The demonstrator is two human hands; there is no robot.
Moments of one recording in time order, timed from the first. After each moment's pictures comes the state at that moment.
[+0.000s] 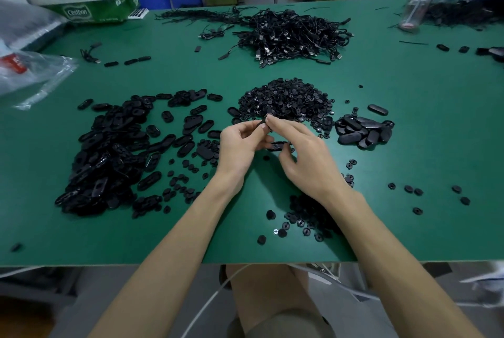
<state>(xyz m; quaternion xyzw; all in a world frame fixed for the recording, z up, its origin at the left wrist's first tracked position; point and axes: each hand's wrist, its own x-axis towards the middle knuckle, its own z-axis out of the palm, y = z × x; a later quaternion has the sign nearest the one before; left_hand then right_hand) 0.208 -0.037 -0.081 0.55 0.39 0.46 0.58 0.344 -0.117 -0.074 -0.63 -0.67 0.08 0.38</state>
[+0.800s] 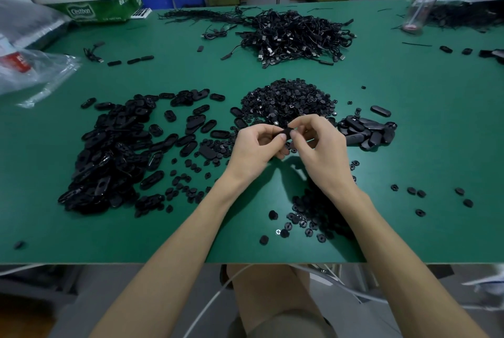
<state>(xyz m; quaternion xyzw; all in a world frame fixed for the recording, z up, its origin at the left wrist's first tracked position) 0.213 -0.047 -0.077 0.67 0.35 0.40 0.52 0.350 -0.117 -0.067 -0.65 -0.56 0.10 0.51</state>
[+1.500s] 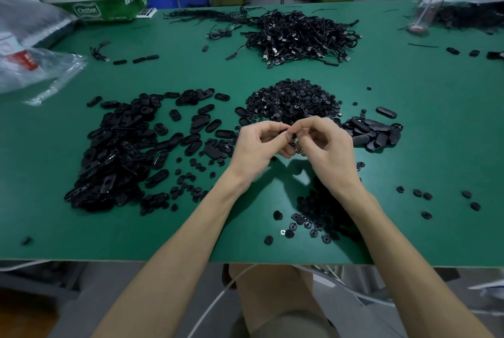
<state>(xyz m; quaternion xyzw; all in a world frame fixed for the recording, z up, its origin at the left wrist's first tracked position) 0.209 -0.048 -0.070 0.65 0.31 0.42 0.55 0.350 -0.121 -0.062 -0.61 -0.55 0.14 0.55</state>
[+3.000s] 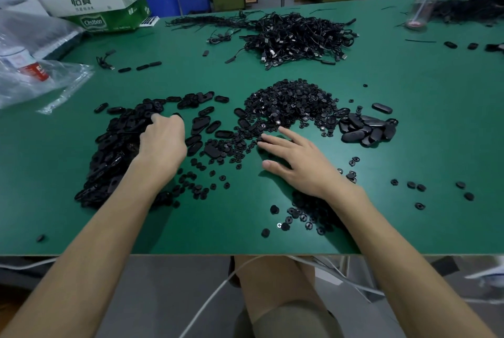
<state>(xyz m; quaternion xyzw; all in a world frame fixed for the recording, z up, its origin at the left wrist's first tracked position) 0.101 -0.025 -0.006 0.76 0.65 0.04 -0.02 0.349 -0.105 -0.085 -0.62 -0.75 0.11 0.17</state>
